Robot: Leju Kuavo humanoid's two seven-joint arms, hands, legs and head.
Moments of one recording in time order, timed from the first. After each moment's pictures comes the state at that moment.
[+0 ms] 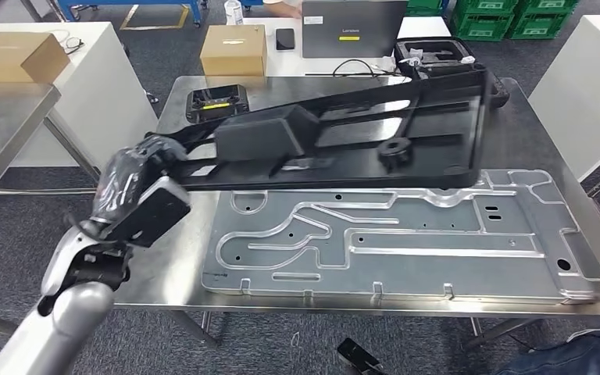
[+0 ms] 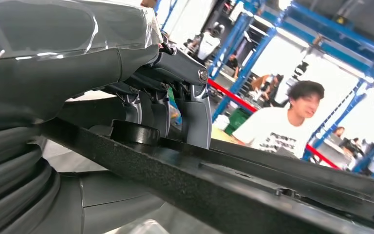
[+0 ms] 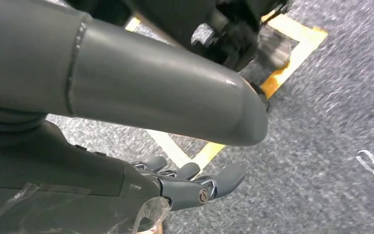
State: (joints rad) left arm -0.53 0.31 -0.69 -1.61 -0.53 0.17 0.33; right arm -0.41 -0.02 0.83 -0.32 0.04 -0.02 -0.01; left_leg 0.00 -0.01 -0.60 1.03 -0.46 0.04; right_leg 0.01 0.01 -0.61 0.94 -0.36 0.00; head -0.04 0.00
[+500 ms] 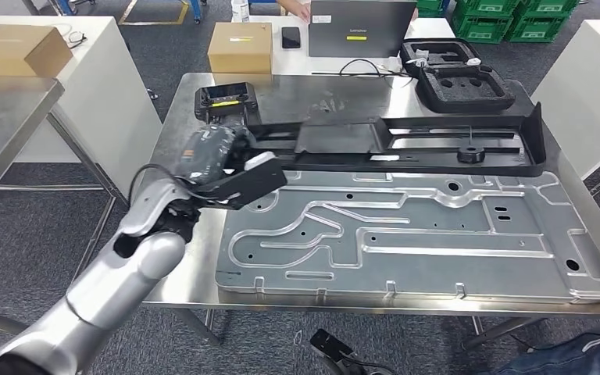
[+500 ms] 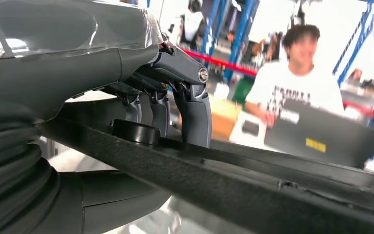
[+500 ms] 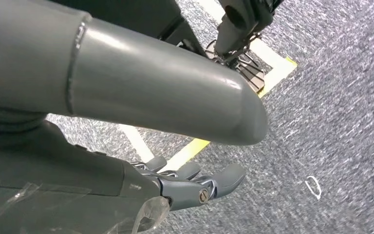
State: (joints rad) left arm -0.80 0.10 -0.89 -1.23 -0.62 0.03 0.40; right arm -0.47 0.08 0.88 -0.32 0.09 0.02 0.00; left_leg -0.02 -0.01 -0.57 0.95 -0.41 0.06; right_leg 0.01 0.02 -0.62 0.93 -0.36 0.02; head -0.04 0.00
